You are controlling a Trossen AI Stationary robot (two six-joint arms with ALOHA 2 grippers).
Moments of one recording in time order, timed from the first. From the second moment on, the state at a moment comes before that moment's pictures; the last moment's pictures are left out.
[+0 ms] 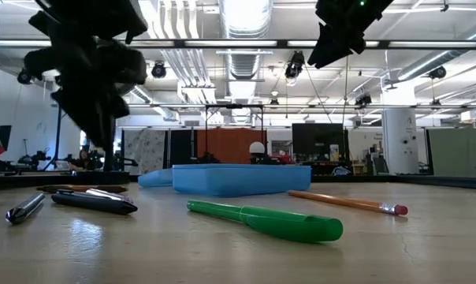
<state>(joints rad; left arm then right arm) -0.06 1.23 0.71 -0.62 0.04 -0.23 -0.26 1.16 1.08 -0.60 0.37 0.12</state>
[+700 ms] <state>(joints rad) -0.06 1.29 0.62 -0.64 -0.11 -0.16 -0.28 1.16 1.06 -0.61 0.37 0.12</state>
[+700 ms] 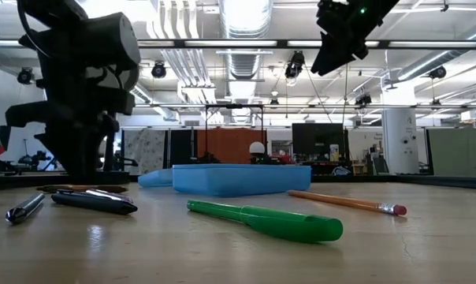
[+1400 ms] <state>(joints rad) 0.00 1.37 0.57 -0.53 -0.02 -0.10 -0.29 1.16 1.06 -0.60 0.37 0.15</state>
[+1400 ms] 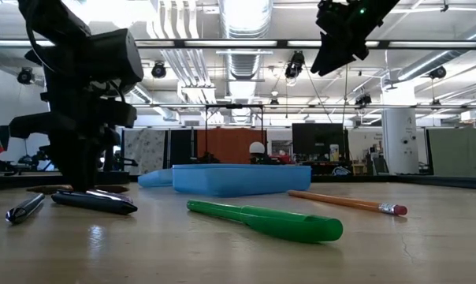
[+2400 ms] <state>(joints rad) 0.22 1.49 1.03 -0.31 0.22 -0.64 -0.28 0.80 0.89 -0.63 0.55 0.29</state>
